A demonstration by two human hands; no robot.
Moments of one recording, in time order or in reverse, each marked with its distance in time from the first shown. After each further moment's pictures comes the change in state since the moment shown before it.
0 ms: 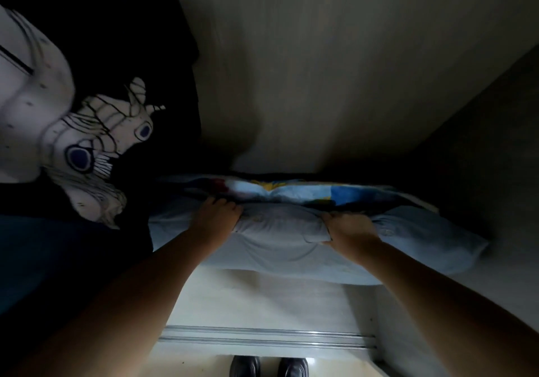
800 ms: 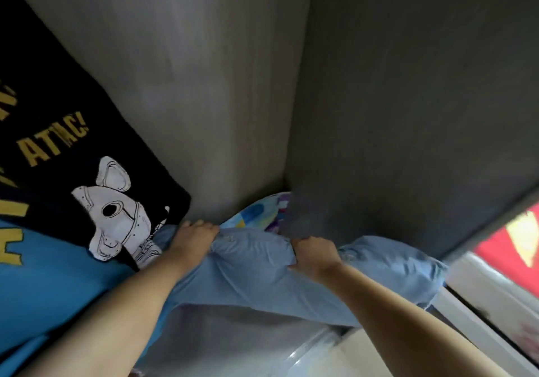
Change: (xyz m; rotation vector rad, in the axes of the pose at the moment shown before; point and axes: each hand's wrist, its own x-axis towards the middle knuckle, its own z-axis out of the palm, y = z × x) left_hand -0.094 -0.039 -0.235 0.047 0.146 0.312; right_hand -0.214 -0.114 -0.204 0.231 0.044 0.636
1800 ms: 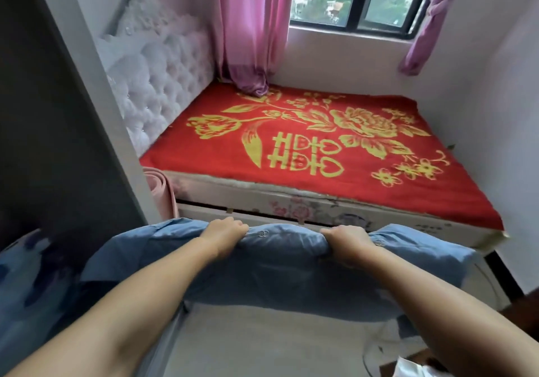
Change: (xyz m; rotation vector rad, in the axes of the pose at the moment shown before) left_hand -0.124 0.579 -0.134 0.128 0.176 1.019; right_hand -0.571 0.321 0.085 0.055 -0.025 0.781
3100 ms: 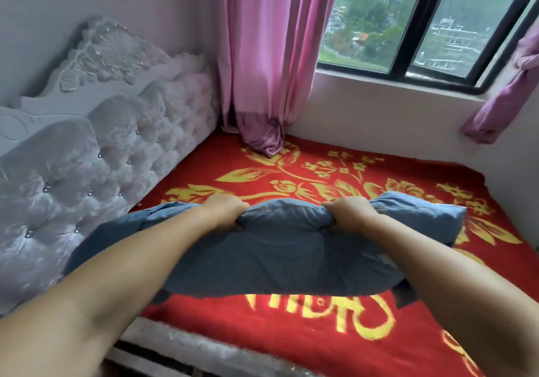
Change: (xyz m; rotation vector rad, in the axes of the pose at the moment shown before) left_hand 0.584 -0.308 -0.183 -0.022 -0.002 -0.055; right_hand 0.634 0.260 -0.238 -0.151 0.120 -0.120
